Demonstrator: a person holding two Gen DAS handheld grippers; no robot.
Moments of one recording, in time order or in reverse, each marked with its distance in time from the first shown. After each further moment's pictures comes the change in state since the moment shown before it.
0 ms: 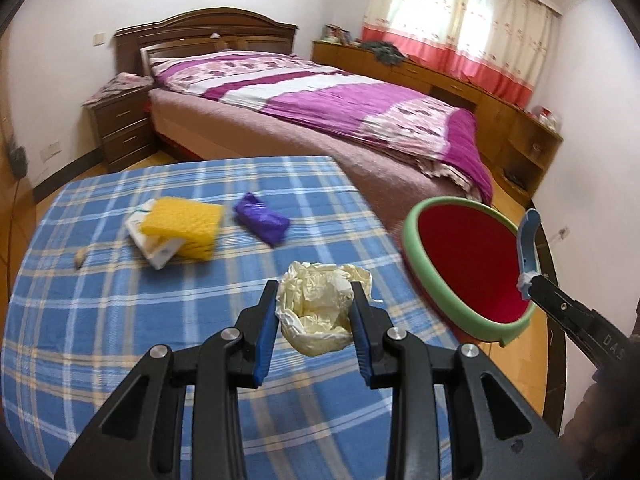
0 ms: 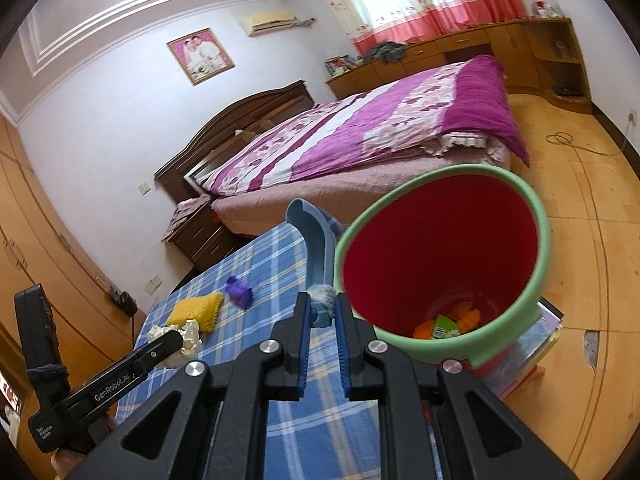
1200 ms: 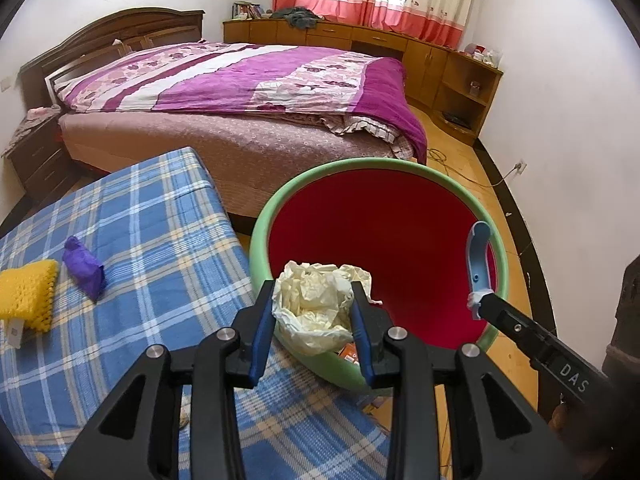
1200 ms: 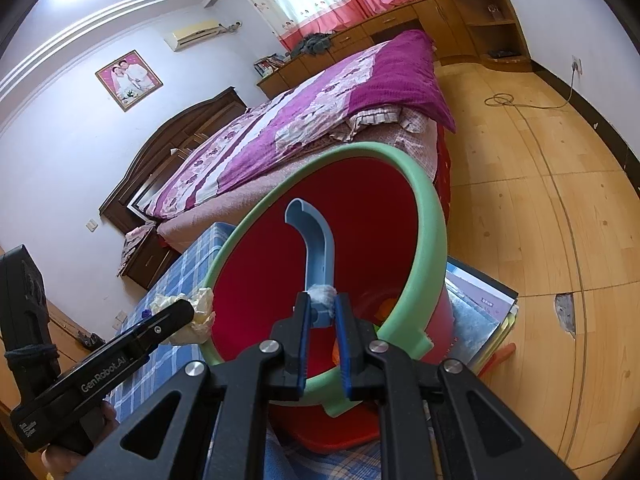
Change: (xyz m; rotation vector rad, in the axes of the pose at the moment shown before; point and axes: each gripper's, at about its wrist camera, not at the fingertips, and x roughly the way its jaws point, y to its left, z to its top) left arm 0.103 -0.130 0.017 0.225 0.109 -0.181; right arm 0.024 -0.111 0.011 0.181 0.018 -0.153
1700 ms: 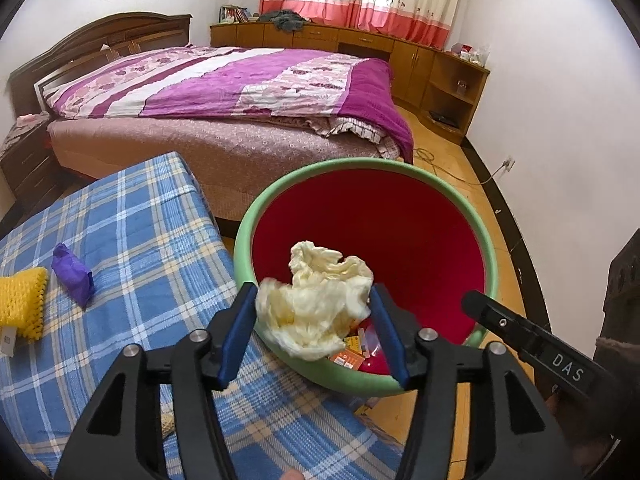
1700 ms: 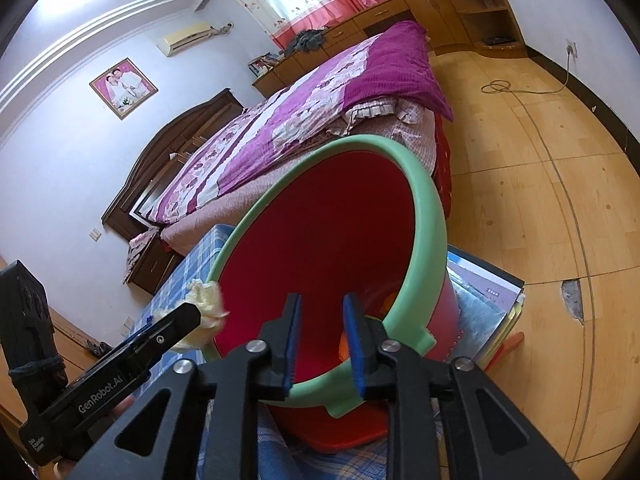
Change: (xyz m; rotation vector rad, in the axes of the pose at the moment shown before) left arm -0.003 -0.006 -0.001 0.020 -0.020 -0.035; right arm 0.003 -0.007 0.000 0.047 0.006 0.020
